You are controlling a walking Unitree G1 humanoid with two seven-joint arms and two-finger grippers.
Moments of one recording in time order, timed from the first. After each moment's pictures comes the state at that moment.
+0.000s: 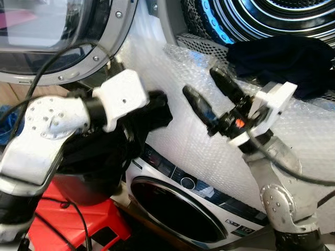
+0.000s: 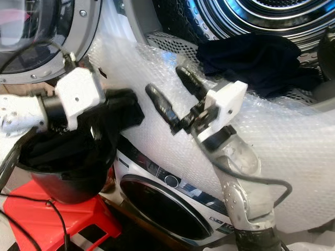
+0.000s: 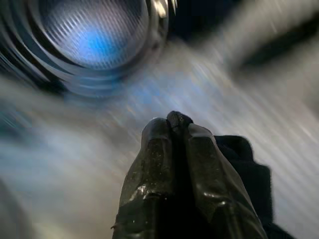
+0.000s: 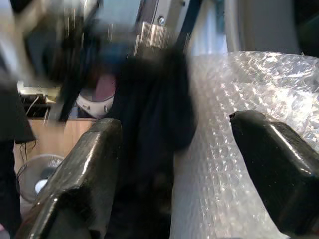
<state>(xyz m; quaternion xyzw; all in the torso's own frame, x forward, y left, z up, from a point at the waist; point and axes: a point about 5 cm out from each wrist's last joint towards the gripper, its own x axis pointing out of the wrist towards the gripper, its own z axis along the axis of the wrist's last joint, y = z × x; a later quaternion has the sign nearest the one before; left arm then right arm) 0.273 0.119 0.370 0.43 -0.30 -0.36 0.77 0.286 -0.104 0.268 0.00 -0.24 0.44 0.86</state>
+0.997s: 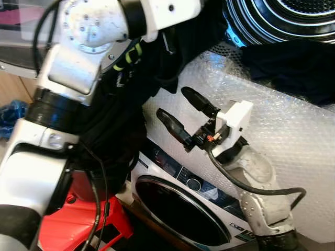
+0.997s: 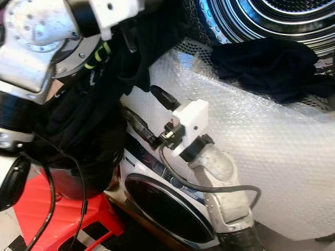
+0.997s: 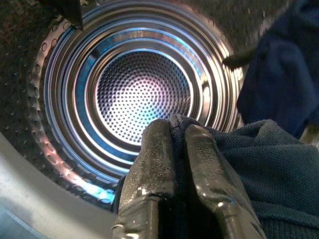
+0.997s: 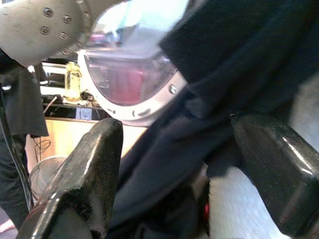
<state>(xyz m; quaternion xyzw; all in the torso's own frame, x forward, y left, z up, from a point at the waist) 0.318 0.064 0.441 0.44 -0.44 -0.37 0.69 0.291 -0.066 0.261 -0.01 -0.26 0.44 0.86</state>
